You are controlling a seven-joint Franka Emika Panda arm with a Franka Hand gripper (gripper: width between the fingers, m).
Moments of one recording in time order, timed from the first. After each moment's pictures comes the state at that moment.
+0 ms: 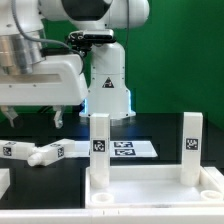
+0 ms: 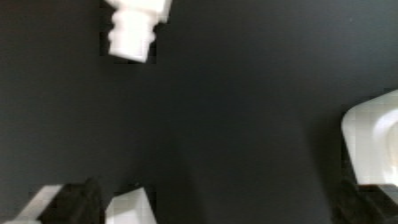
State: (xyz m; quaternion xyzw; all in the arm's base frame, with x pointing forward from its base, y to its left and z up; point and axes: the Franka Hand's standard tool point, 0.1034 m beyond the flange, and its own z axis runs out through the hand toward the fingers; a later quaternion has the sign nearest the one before) arm 0.485 -0.157 0.099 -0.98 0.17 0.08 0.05
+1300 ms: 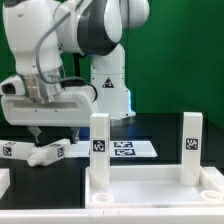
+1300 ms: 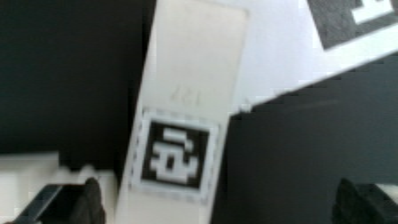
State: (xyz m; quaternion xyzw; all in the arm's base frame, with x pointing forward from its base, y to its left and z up) arm 0.377 -0.134 0.027 -0.97 0.18 0.12 0.05
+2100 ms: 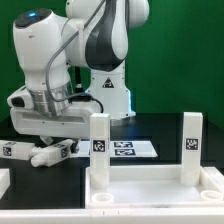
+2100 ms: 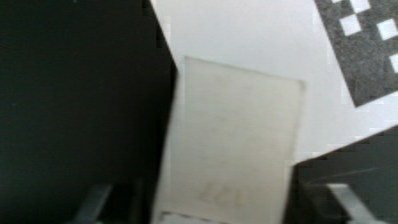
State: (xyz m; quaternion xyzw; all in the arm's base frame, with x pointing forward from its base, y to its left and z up) arm 0.364 -0.125 0.009 -0.97 0.19 0.14 0.04
